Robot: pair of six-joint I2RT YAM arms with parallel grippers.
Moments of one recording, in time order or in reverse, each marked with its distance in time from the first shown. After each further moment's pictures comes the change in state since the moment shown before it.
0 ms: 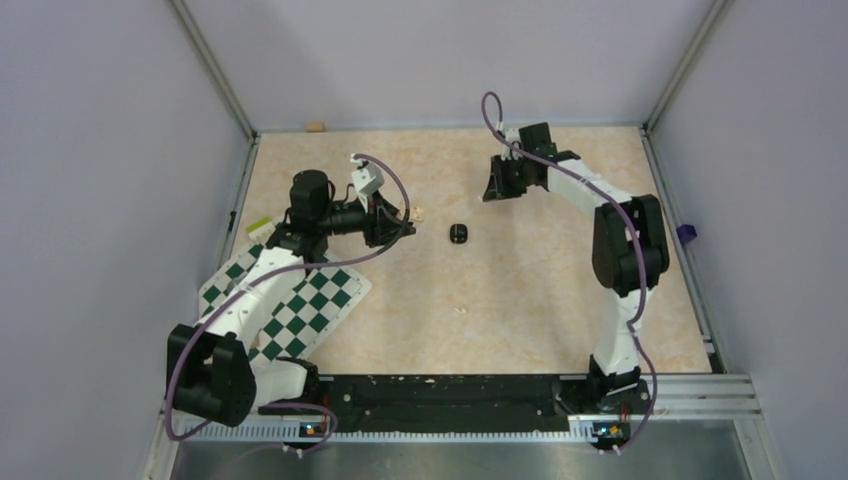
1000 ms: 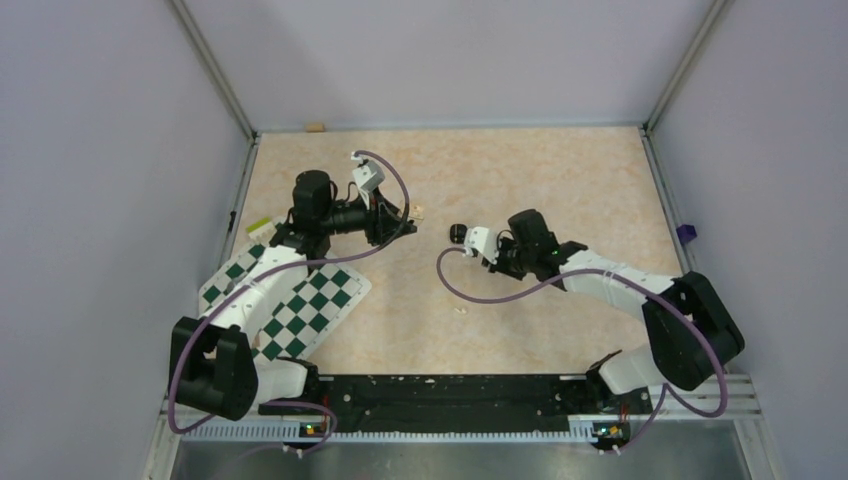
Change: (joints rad) left arm 0.000 0.036 -0.011 0.051 -0.031 -0.079; right arm 0.285 -0.653 -0.828 0.254 0.235 -0.885
